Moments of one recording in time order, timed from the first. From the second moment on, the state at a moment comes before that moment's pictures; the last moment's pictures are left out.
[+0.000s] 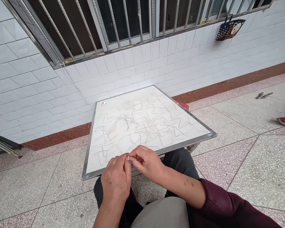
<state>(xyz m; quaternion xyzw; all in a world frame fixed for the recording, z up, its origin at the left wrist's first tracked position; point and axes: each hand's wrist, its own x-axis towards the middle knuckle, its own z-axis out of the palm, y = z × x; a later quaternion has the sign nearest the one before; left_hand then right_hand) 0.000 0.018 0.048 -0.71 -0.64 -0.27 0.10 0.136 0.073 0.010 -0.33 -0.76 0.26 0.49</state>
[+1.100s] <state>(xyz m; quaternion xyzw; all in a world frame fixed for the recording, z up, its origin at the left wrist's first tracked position) -0.025 0.022 0.055 -0.65 -0.65 -0.30 -0.25 0.135 0.073 -0.010 -0.26 -0.83 0.04 0.50</state>
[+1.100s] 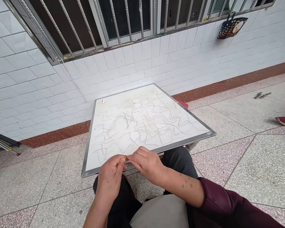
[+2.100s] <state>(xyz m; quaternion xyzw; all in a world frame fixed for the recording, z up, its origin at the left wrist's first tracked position) -0.035 0.025 0.059 -0.64 -0.66 -0.31 -0.22 0.128 0.062 -0.011 -0.28 -0.84 0.05 0.46</state>
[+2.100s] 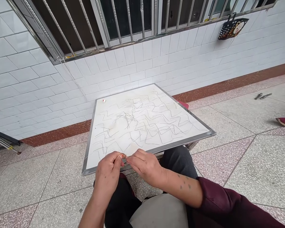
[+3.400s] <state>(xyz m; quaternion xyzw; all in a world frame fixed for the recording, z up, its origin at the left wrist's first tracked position) -0.009 0.013 0.005 -0.38 -0.53 -0.60 -0.45 0.128 0.052 -0.011 -0.33 -0.67 0.49 0.45</state>
